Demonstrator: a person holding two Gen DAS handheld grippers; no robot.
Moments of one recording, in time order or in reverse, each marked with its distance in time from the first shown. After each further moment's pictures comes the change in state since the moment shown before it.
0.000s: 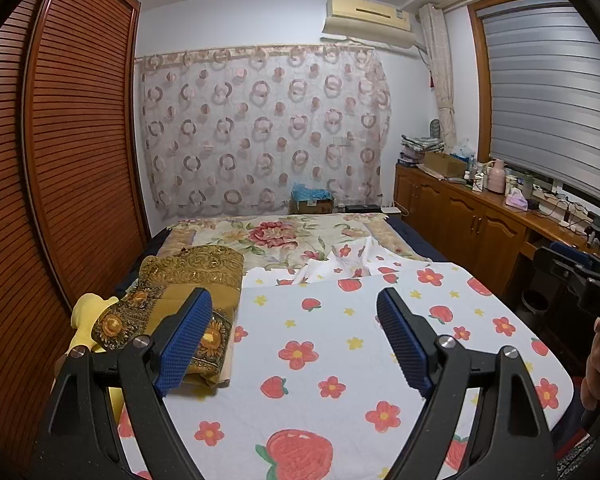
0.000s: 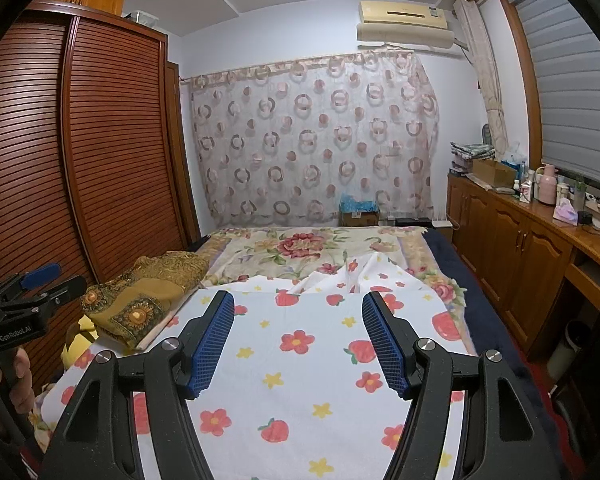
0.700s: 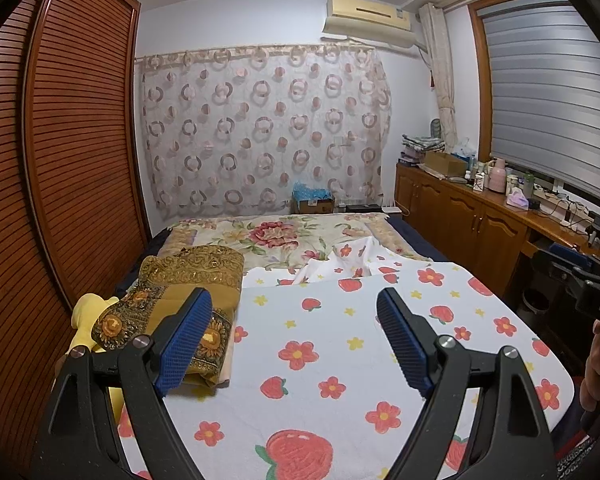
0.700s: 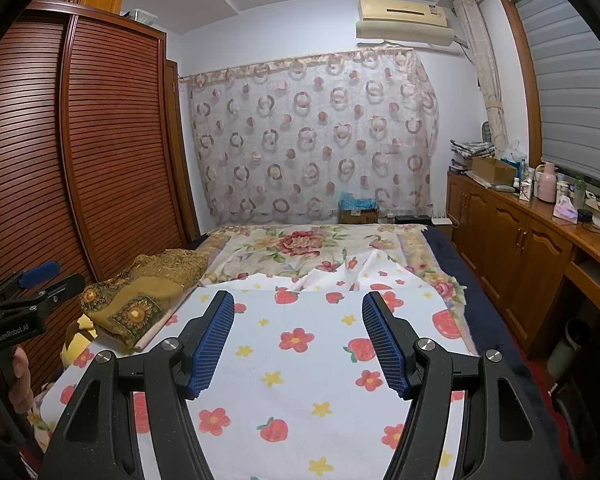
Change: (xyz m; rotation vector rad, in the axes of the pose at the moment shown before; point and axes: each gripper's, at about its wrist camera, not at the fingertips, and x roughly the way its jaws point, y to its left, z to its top) left arm 0.002 0.000 0.001 0.002 0.004 -0.002; right arm -0.001 0.005 0.001 0.002 0.009 -0.005
